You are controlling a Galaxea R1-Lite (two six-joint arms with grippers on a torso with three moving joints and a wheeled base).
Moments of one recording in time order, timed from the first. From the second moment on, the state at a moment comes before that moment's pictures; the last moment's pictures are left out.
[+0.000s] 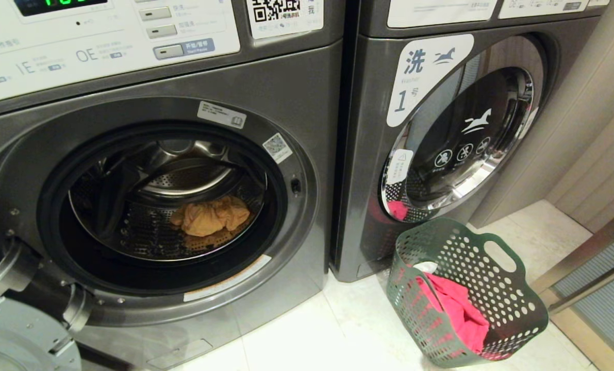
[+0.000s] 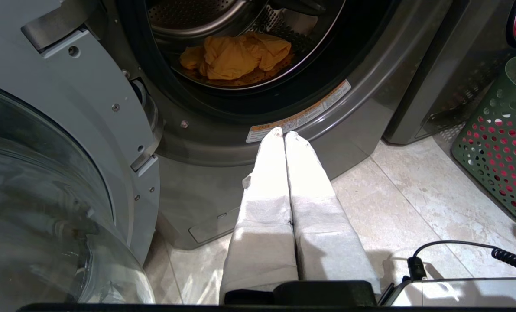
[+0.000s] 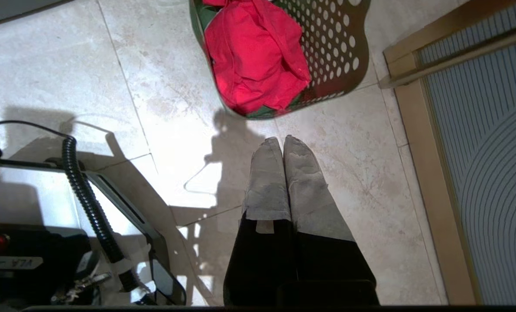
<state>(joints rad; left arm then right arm) 0.00 0.00 0.00 0.00 0.00 0.06 0.04 0.82 -0.44 0.20 -0.11 -0.15</state>
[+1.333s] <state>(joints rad) 0.00 0.00 0.00 0.00 0.00 0.06 -0.01 0.00 0.00 0.00 0.00 -0.05</state>
